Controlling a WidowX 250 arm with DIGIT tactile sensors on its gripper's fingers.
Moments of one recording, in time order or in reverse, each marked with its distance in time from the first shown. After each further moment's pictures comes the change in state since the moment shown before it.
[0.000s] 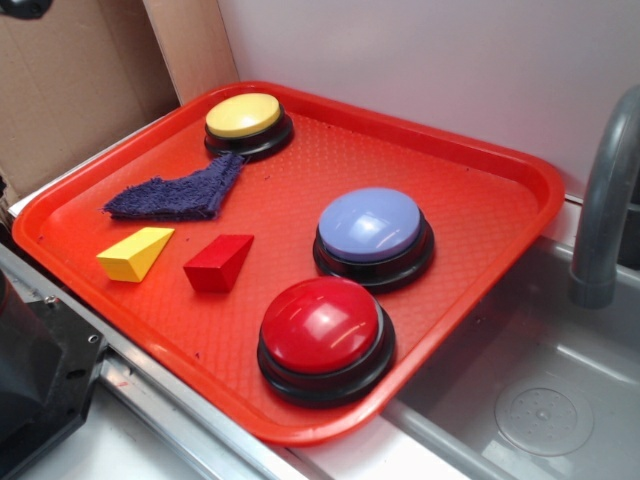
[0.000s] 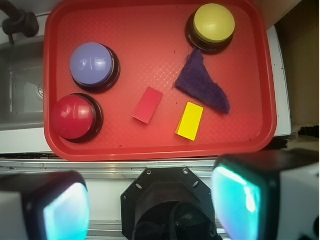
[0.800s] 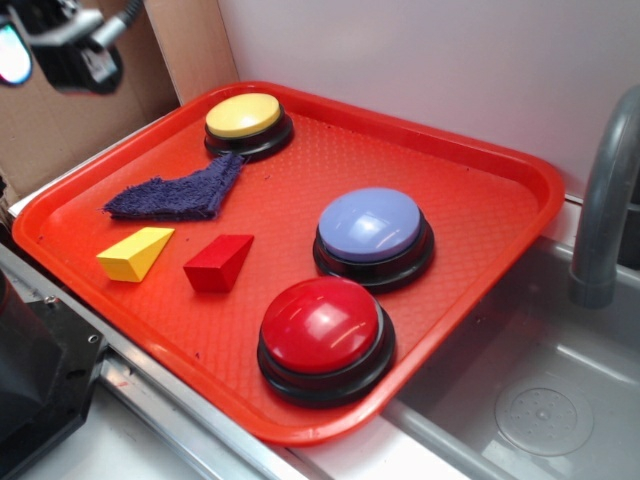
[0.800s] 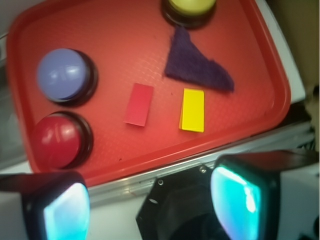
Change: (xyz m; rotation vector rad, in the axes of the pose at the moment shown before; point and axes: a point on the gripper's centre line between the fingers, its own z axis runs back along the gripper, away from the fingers) arm 0.006 0.000 -0.055 -0.012 -0.024 0.322
